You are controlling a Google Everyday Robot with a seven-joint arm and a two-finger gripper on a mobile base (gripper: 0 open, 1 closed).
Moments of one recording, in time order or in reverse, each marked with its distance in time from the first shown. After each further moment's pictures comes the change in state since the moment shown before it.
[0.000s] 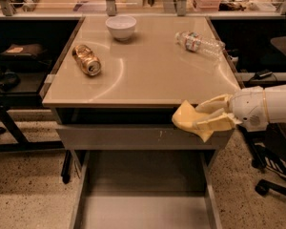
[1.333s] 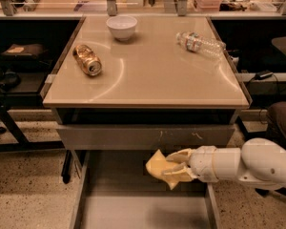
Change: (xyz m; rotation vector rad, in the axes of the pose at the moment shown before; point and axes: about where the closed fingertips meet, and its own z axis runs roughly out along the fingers) arm 0.116 0.080 0.126 0.017 0.052 0.064
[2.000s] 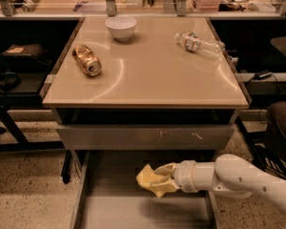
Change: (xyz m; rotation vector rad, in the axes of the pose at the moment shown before) arm 0.072 0.005 0.093 -0.041 0.009 0.048
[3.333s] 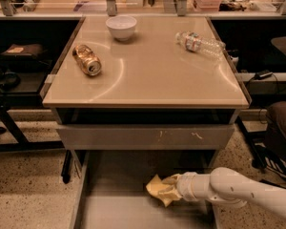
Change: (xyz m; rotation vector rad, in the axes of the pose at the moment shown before) arm 0.099 -0.026 0.032 0.080 0.129 0.038
